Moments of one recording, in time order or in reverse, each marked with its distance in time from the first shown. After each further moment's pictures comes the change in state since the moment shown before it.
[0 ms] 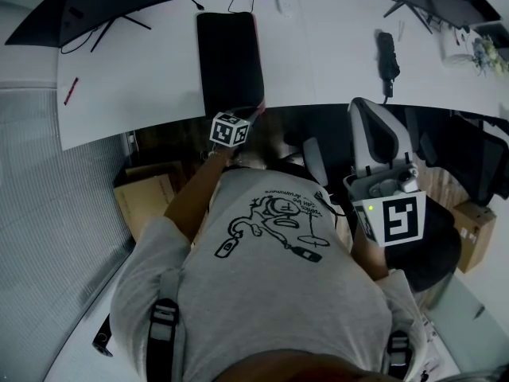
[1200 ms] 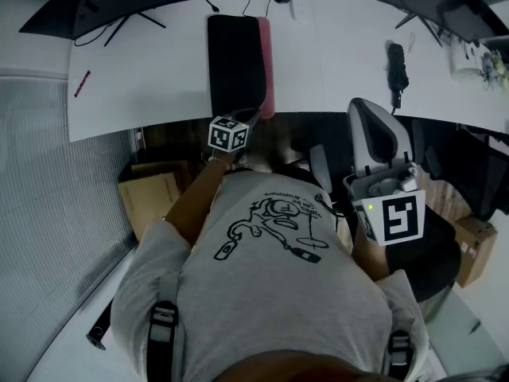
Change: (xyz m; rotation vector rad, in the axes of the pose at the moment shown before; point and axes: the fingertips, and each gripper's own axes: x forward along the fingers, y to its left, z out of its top) left arm -0.039 0.004 0.021 -0.050 -0.103 0.021; right arm 0.013 0.012 0.006 0.004 -0.036 0.058
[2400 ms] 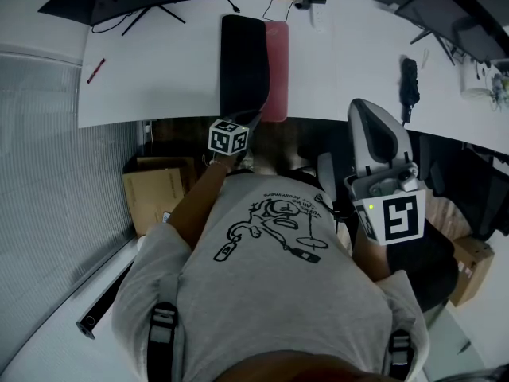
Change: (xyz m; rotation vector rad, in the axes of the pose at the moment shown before) left arm -0.037 0.022 0.002 -0.043 -0.063 0.074; right arm 0.019 0.020 0.007 -0.002 -0.032 0.076
